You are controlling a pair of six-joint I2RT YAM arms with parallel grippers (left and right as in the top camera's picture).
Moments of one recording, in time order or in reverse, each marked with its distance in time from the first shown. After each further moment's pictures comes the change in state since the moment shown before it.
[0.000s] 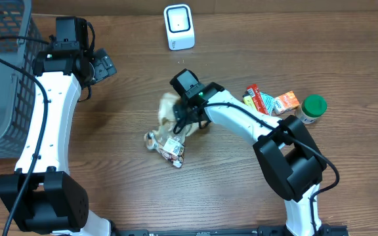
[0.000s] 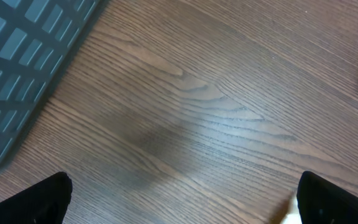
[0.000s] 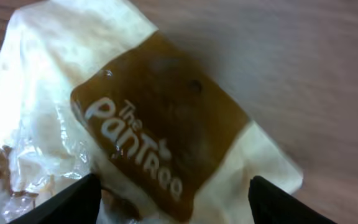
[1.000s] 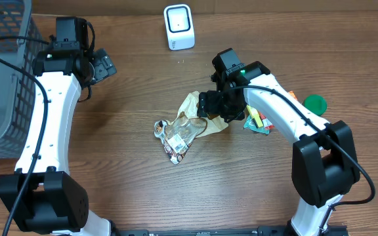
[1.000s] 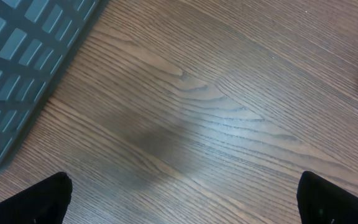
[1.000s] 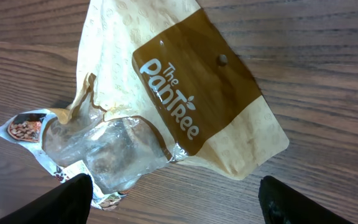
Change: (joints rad) left arm 0.000 0.000 0.000 0.000 0.000 0.000; right arm -0.218 -0.150 -0.001 -0.260 -0.344 0.054
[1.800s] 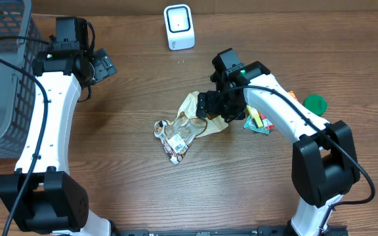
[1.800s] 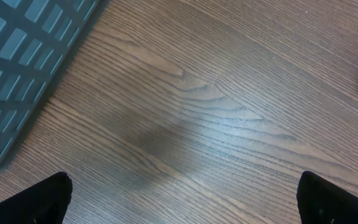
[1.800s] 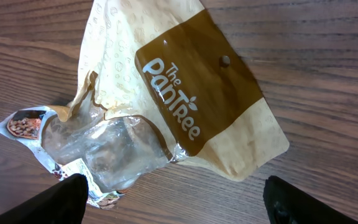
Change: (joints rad) left arm 0.000 0.000 0.000 0.000 0.000 0.000; right arm 0.000 0.000 0.000 0.002 -0.003 -0.023
